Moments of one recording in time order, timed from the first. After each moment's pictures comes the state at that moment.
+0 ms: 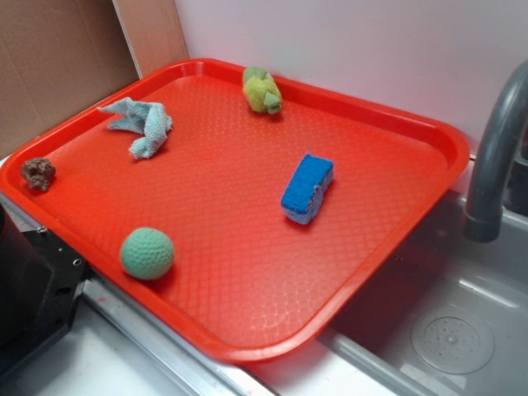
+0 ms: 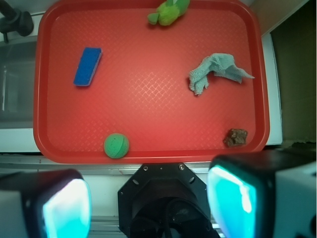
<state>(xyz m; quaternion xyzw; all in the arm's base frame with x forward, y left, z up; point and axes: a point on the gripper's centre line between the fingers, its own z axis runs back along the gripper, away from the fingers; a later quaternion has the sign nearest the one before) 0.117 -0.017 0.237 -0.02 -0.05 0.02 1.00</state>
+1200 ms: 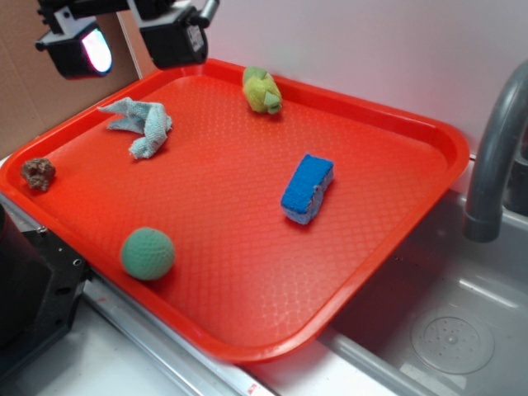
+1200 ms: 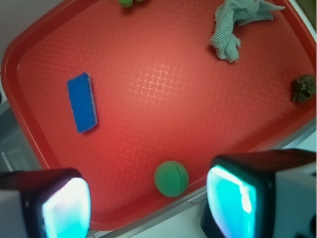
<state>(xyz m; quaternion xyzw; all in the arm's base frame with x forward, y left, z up) 0.166 -0.056 0.168 -0.07 -0.02 0.27 0.96</state>
